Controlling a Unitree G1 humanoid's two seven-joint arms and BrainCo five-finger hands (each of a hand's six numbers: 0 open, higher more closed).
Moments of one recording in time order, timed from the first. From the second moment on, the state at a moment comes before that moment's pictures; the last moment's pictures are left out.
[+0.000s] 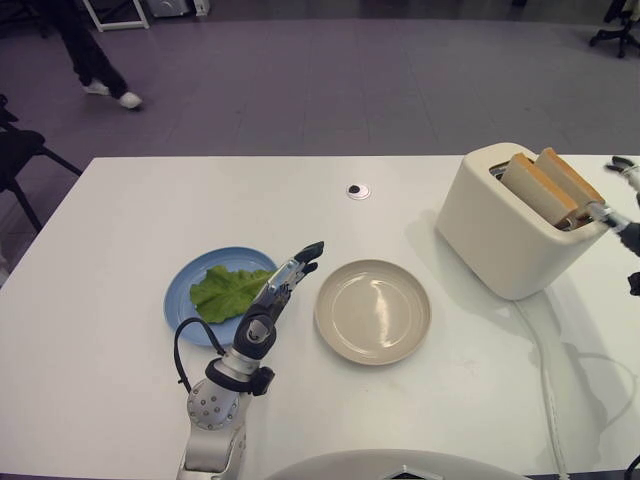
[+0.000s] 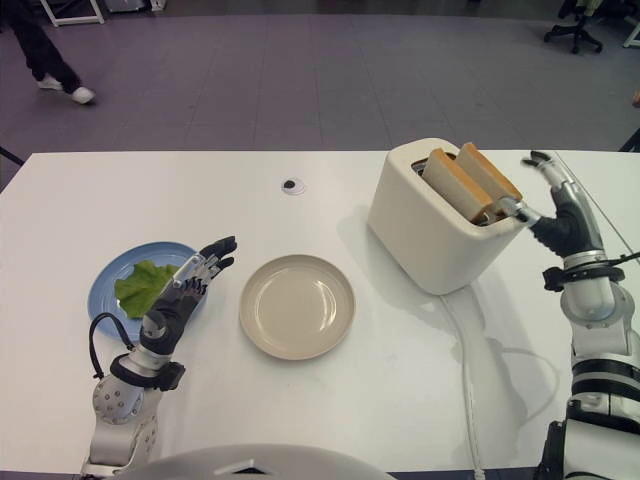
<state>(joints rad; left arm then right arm) 0.34 0.19 -0.09 -0.26 -0.16 -0.54 -0.40 -0.28 -0.83 -0.20 0.75 -0.28 -0.72 0.00</state>
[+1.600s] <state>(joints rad) 0.33 0.19 -0.08 -0.27 -0.22 -0.53 -0.39 -0.23 -0.59 0.09 -0.25 -0.21 -0.39 0.27</state>
